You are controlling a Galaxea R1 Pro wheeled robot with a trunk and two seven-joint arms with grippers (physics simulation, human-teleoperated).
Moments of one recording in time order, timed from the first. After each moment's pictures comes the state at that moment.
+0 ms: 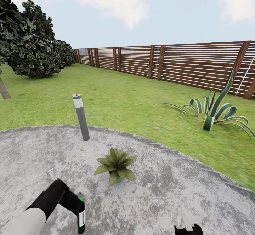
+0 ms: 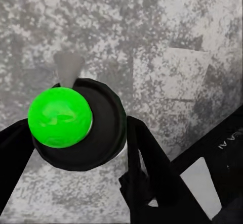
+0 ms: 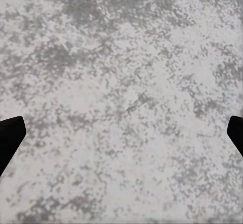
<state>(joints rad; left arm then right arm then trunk) -0.61 0.13 0.10 -0.56 -0.75 0.60 -1.03 -0.39 -0.03 -0.40 -0.18 0.56 -0.26 -0.08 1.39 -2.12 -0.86</state>
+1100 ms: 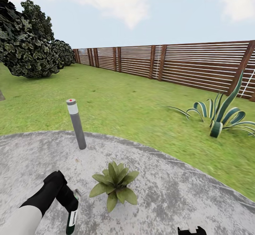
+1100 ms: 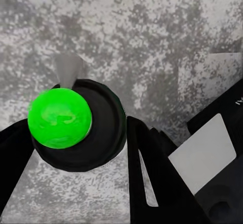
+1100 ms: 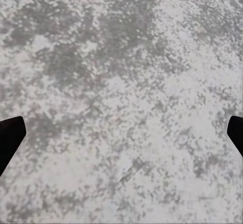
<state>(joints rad) -0.60 0.17 -0.01 -0.74 -0.94 0.72 -1.24 -0.38 -0.05 -0.46 -0.17 0.56 -0.26 -0.09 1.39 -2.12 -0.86</state>
